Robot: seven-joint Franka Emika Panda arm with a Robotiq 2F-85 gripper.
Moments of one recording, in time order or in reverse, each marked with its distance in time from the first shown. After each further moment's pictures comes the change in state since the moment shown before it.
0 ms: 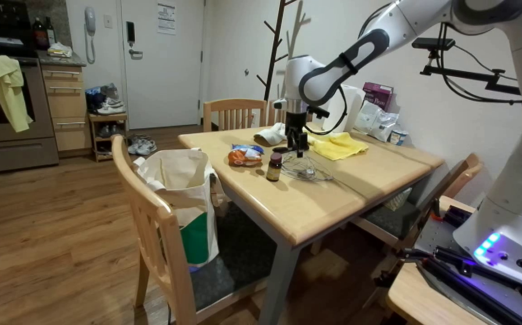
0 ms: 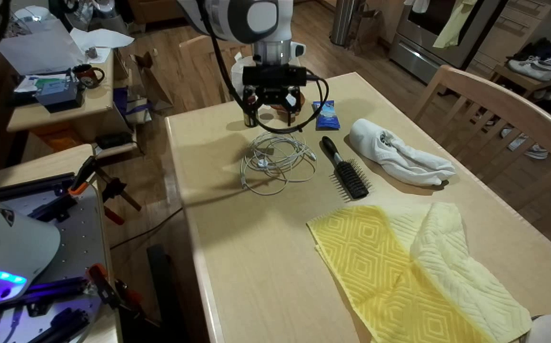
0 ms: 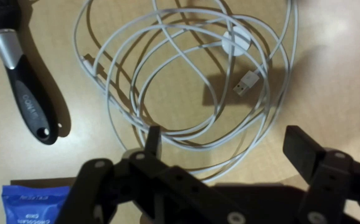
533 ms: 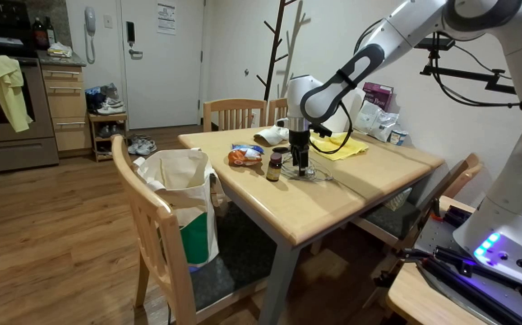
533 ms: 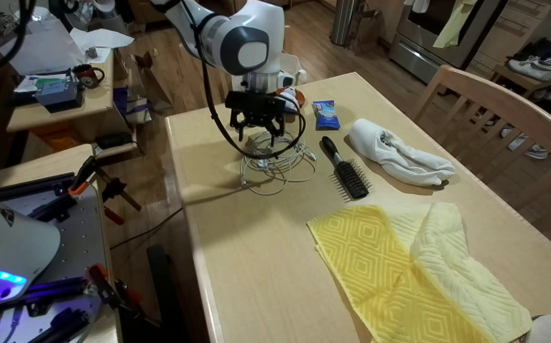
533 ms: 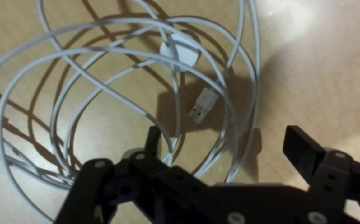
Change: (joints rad) arm -0.004 0.056 0.010 -0.078 0.067 0.068 0.142
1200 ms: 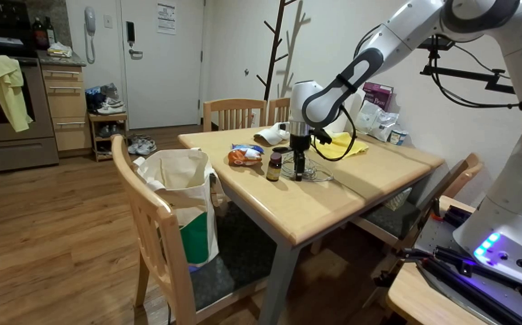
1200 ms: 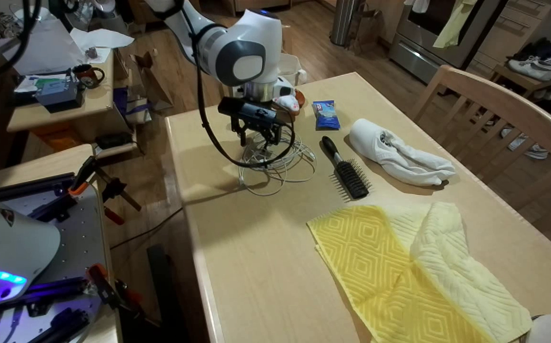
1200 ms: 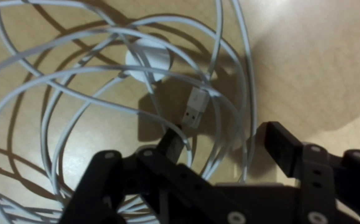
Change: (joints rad) arm -0.010 0.014 0.003 -0.039 0.057 0.086 0.116
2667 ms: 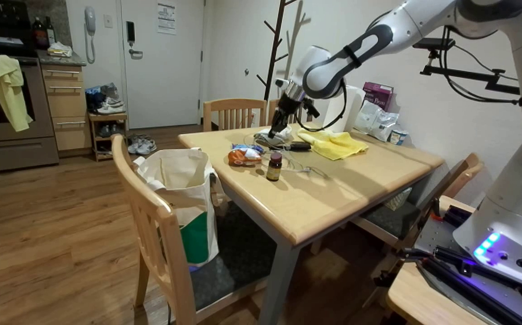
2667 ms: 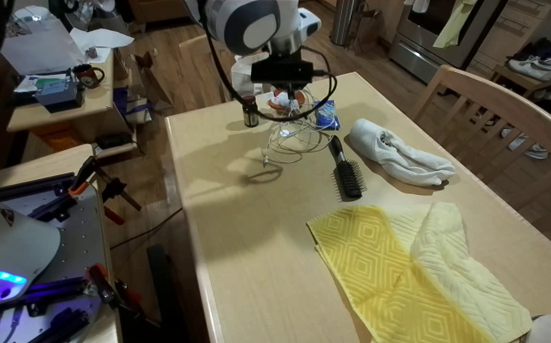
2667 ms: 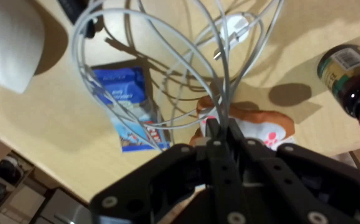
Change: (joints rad) arm -0.214 -0.075 0.212 0.070 0.027 0.297 -0.254
